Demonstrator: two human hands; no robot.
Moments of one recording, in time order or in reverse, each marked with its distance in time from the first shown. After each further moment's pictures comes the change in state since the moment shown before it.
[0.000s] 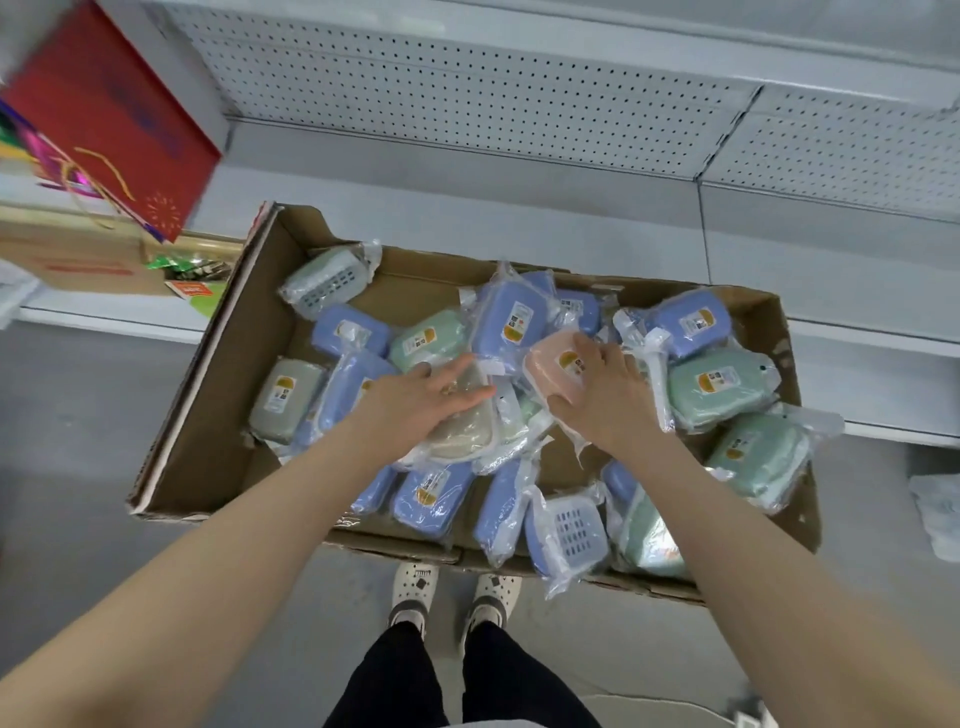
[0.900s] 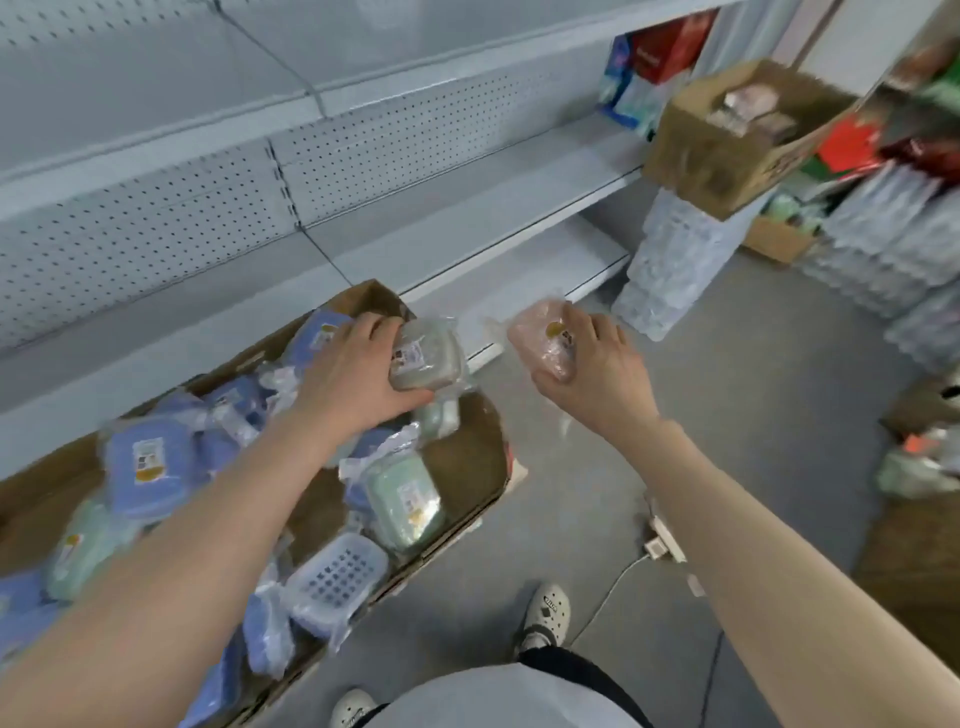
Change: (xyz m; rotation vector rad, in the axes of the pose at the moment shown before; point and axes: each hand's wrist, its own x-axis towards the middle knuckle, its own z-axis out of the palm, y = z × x) left_hand 0.137 0.271 -0.156 -0.175 0.348 0.353; right_hand -0.266 0.231 -0.099 0.111 0.553 0.667
